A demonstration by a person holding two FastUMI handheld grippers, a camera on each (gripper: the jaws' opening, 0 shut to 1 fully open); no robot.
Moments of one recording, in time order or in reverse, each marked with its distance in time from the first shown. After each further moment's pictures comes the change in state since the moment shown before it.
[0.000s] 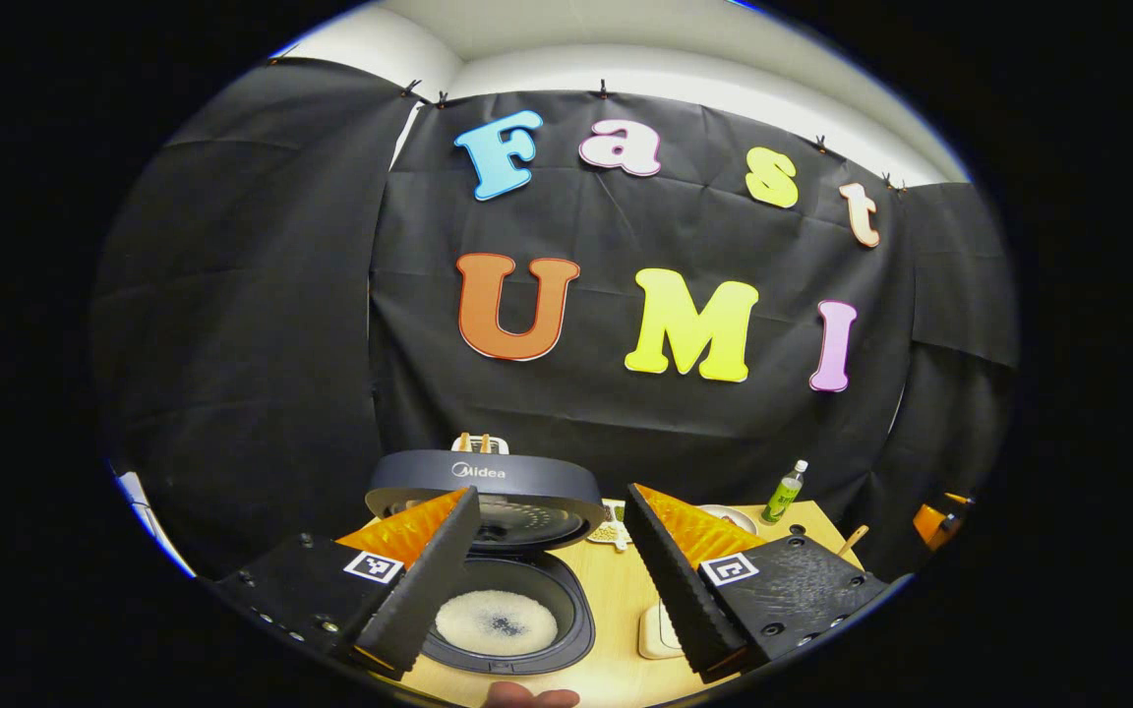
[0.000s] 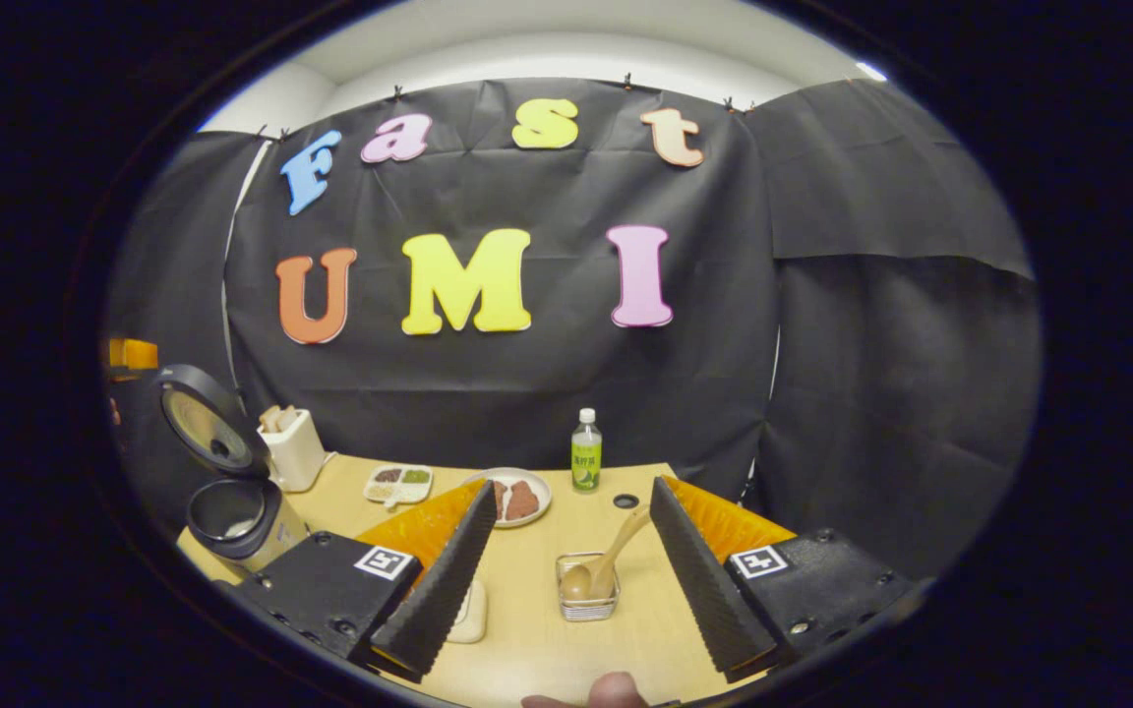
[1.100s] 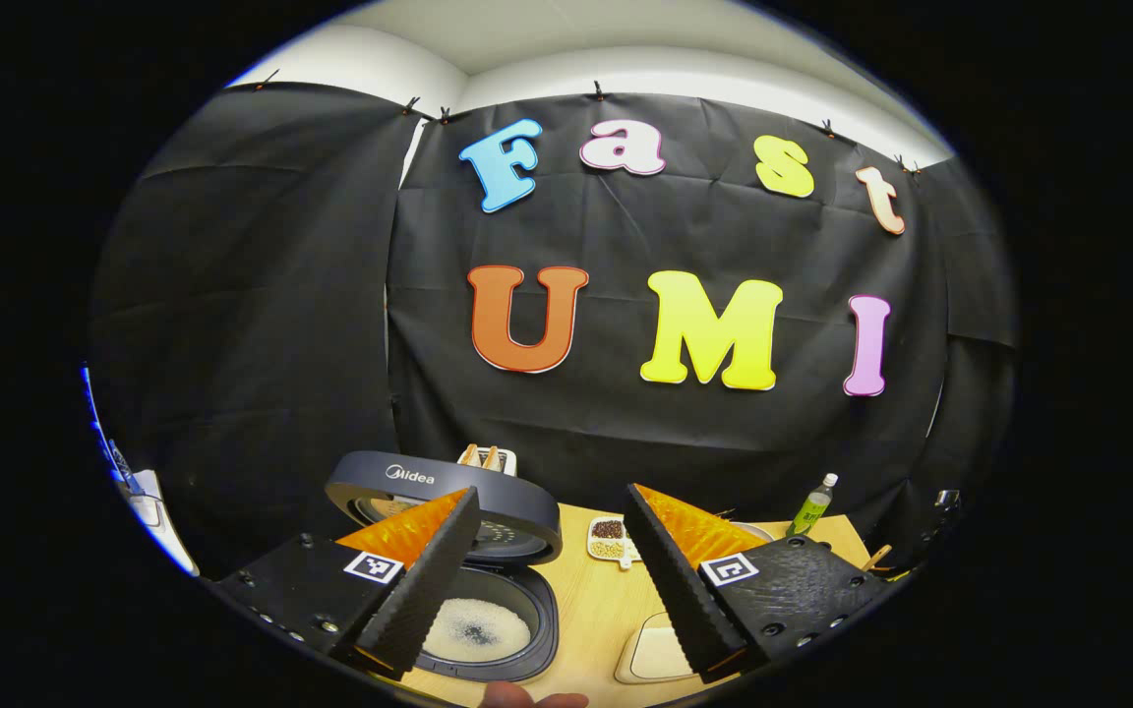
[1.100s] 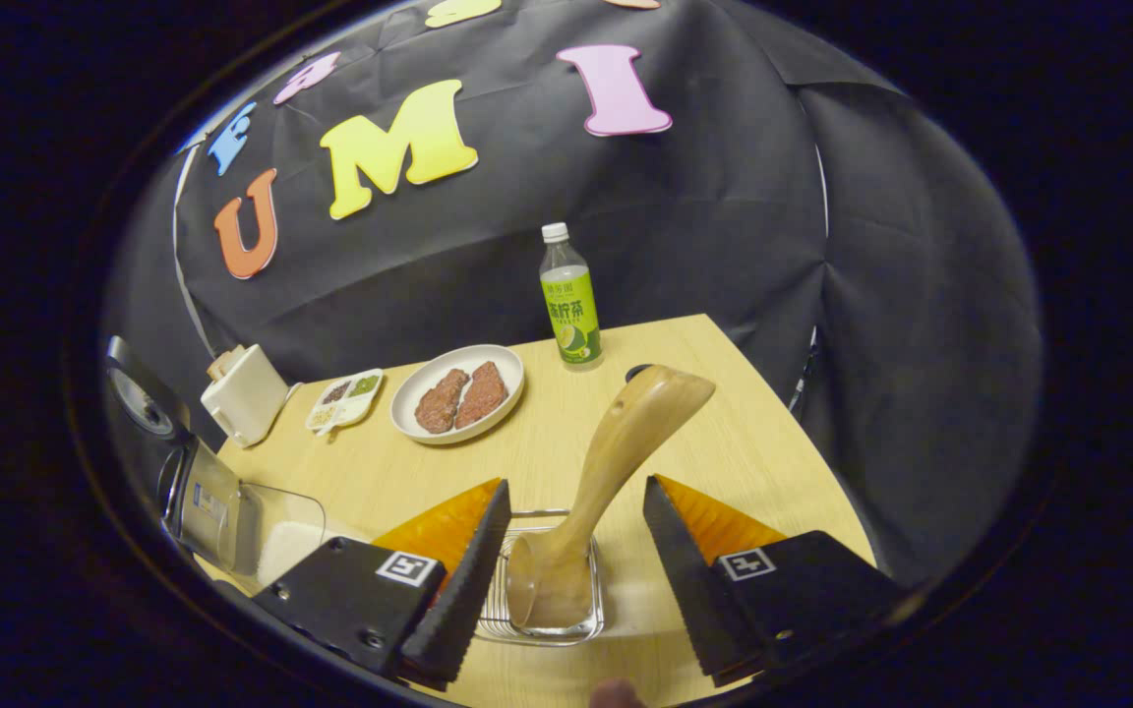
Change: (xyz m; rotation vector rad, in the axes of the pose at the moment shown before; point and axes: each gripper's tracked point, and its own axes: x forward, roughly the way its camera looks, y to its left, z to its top) left arm 0.033 -0.045 -0.003 0.032 -0.022 0.144; right arm 0.198 -0.047 -0.177 0.173 0.388 0.093
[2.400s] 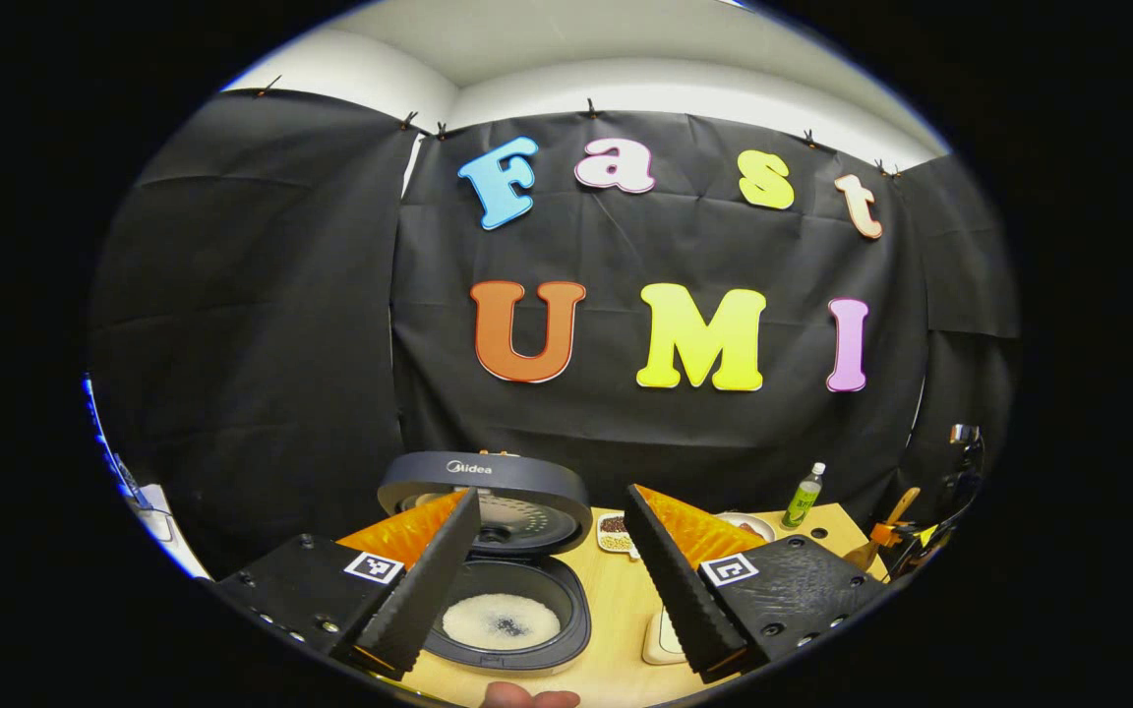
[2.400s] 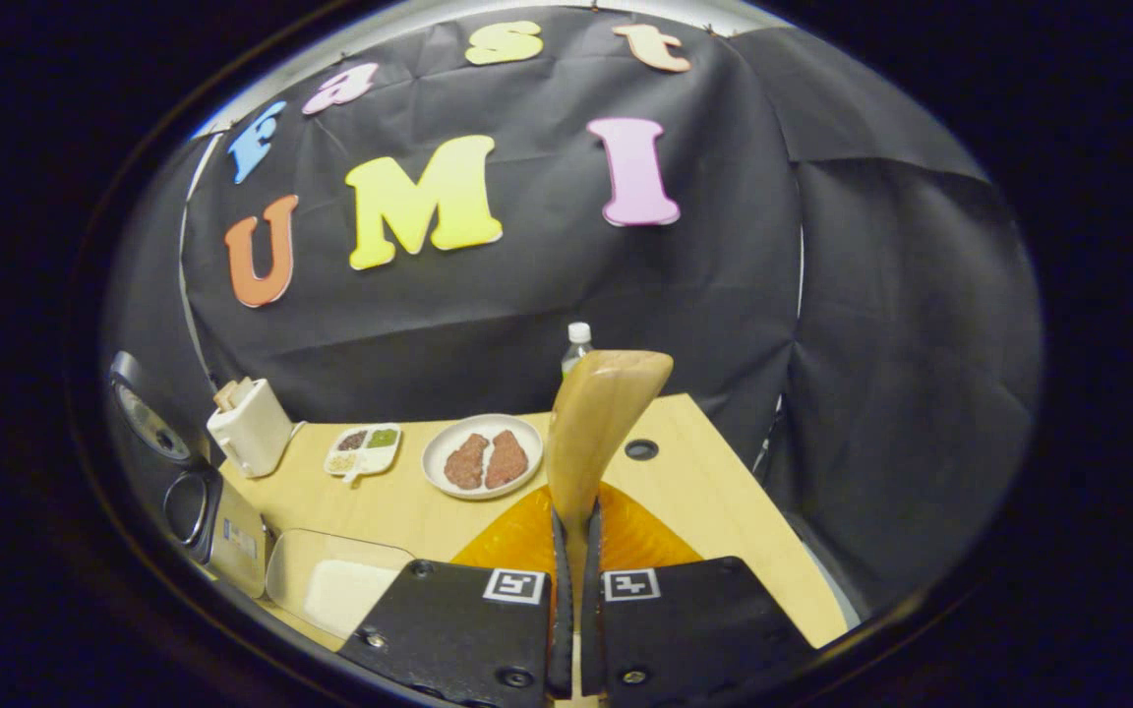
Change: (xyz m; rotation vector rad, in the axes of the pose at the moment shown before) left arm -0.058 0.041 0.011 0.026 -0.060 -0.057; right arm -0.106 0.080 0.077 -0.097 -0.212 -0.092
